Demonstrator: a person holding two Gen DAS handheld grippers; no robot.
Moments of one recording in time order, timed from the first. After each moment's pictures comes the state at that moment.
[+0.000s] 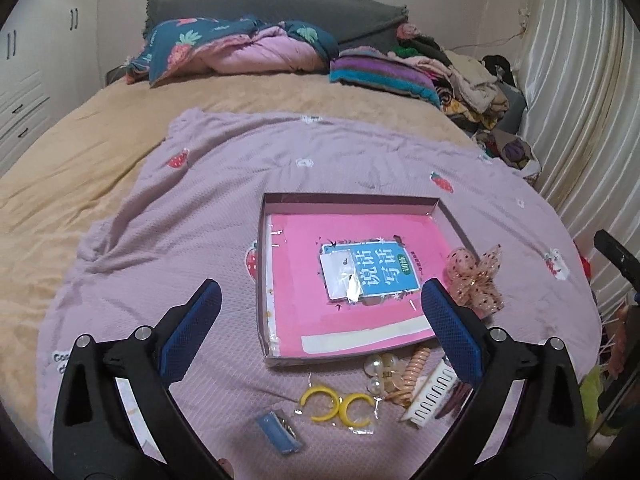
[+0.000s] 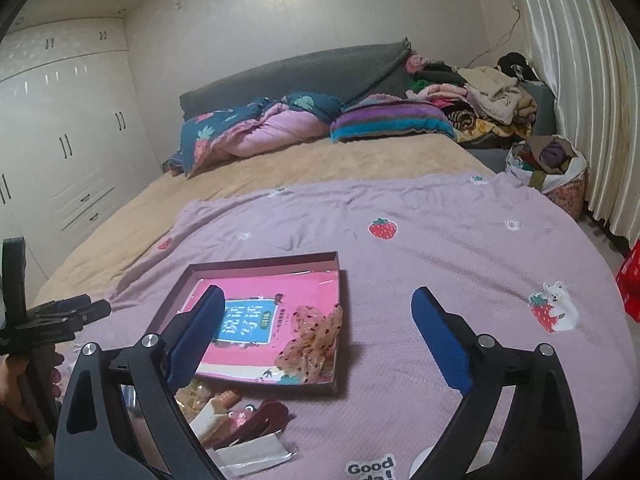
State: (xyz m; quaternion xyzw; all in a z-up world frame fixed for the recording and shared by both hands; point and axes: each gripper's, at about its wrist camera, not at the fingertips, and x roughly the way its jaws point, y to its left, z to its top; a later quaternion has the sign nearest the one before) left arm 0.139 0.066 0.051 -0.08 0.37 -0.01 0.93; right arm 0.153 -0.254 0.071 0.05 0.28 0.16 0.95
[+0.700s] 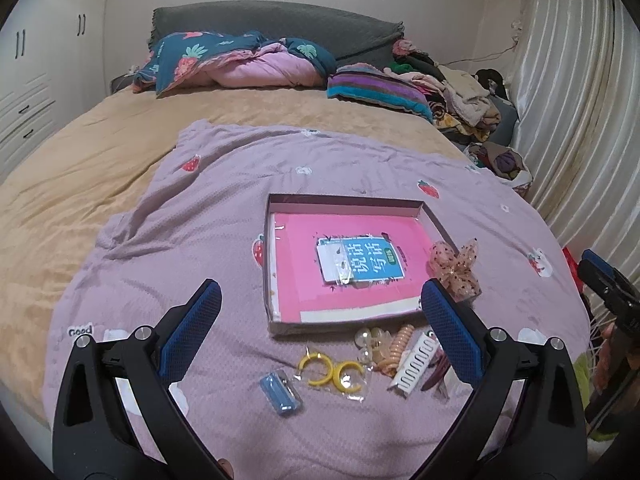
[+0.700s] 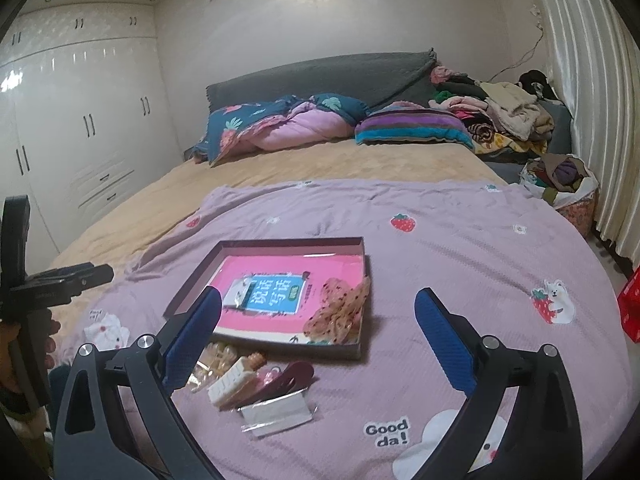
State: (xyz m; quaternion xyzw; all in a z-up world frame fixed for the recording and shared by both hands) left arm 0.086 0.064 0.066 -0.08 0.34 -0.01 0.94; right arm 0.093 -0.237 0.070 0.01 0.27 0.20 0.94
